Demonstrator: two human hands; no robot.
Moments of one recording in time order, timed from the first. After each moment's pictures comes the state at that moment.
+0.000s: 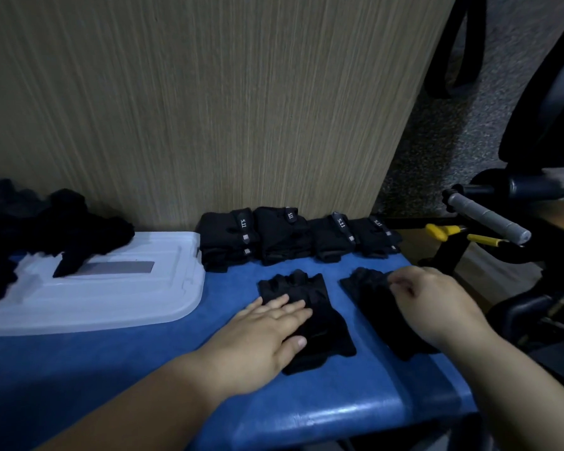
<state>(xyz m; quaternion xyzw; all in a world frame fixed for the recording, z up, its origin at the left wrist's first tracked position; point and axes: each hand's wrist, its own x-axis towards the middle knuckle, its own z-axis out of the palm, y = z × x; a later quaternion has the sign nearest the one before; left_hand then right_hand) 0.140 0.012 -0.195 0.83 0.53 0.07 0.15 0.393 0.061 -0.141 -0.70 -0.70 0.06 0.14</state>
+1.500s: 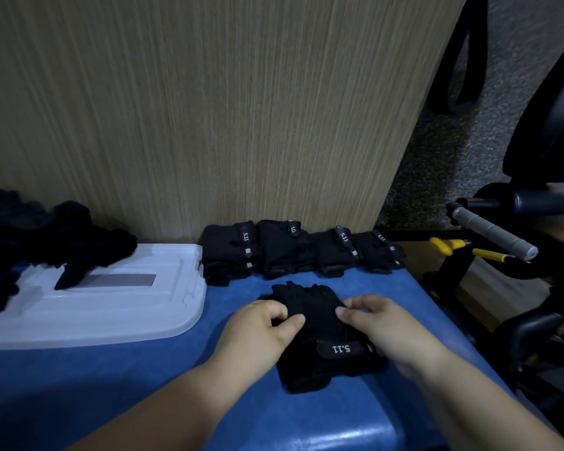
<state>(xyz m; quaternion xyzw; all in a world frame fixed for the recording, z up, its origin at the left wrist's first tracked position) 0.155 0.023 -0.181 0.62 0.66 0.35 0.24 0.344 0.061 -0.160 -0.60 -0.55 0.49 0.30</state>
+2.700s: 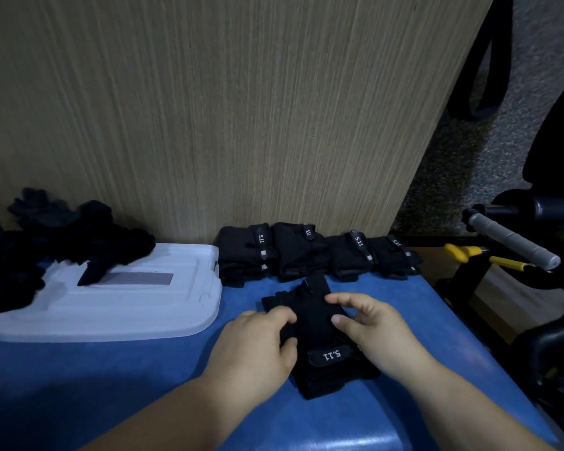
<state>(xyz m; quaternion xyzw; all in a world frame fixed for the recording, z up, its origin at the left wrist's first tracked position) 0.139 -0.002 -0.178 0.69 0.66 0.27 0.10 0.324 0.063 -0.175 -0.52 -0.69 0.39 0.32</state>
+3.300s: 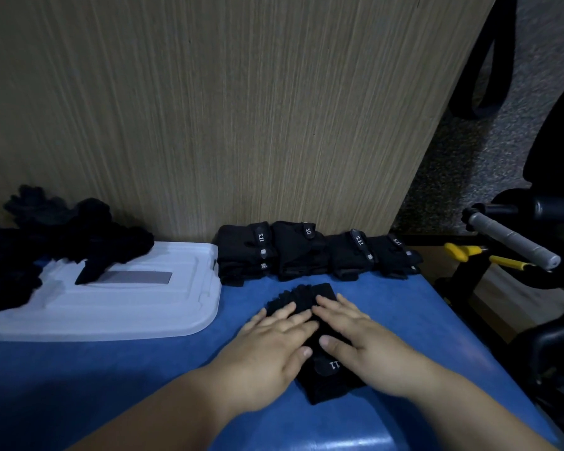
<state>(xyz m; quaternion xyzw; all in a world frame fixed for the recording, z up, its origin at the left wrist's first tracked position) 0.133 0.014 -0.194 0.81 0.55 0.10 0.13 0.327 0.062 -0.178 -0.43 -0.86 0.24 0.10</state>
